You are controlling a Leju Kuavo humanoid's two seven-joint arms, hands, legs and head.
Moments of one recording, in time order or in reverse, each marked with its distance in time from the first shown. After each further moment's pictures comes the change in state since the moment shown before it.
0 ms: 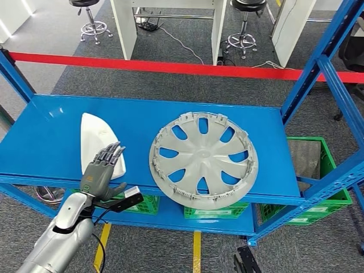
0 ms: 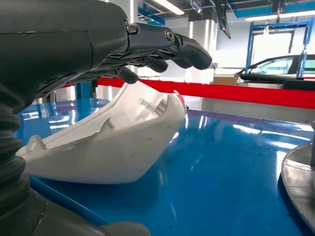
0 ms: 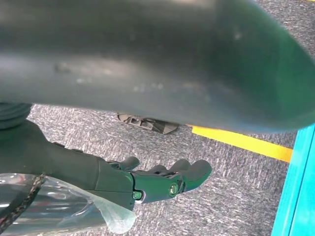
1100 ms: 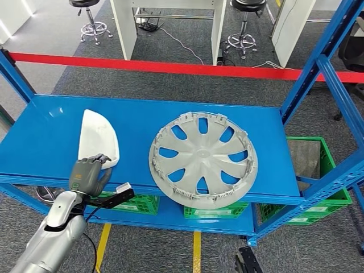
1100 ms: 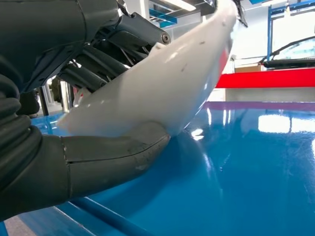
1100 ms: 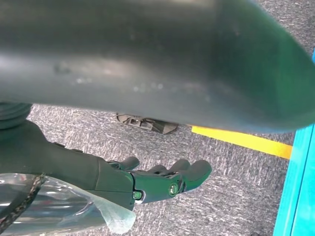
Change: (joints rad) left arm 0.003 0.011 0.084 0.006 0.020 0.006 0.010; right arm 0.004 0.000 -0.023 0.000 0.000 -0.001 -0.005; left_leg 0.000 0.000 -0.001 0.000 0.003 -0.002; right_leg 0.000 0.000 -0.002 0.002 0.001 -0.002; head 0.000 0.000
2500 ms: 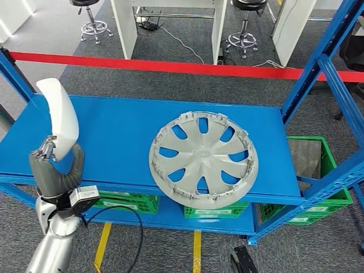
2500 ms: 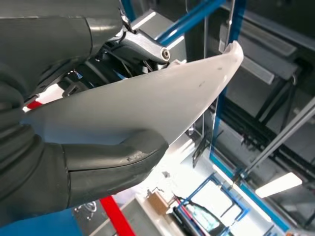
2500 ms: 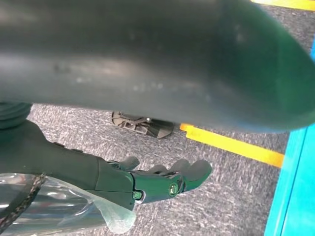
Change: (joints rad) left arm 0.108 -0.215 0.210 -0.383 0.575 0.277 -0.663; right arm -0.002 0.026 -0.002 0.000 0.032 -0.029 -0.021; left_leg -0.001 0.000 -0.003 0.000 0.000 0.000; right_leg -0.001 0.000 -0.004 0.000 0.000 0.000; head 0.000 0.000
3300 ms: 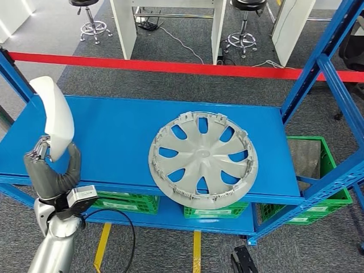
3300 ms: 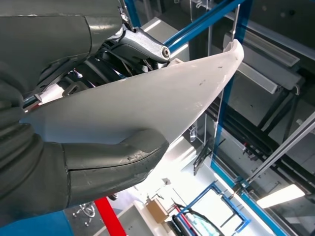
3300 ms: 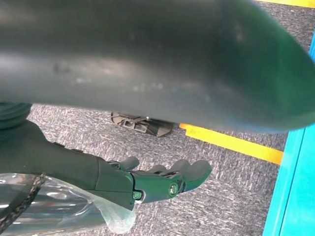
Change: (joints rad) left arm 0.012 -0.035 0.024 -0.038 -0.014 0.000 0.000; right arm 0.000 0.000 0.000 0.000 0.002 0.000 -0.003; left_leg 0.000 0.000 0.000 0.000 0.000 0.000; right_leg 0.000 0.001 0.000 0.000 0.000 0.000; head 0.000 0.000
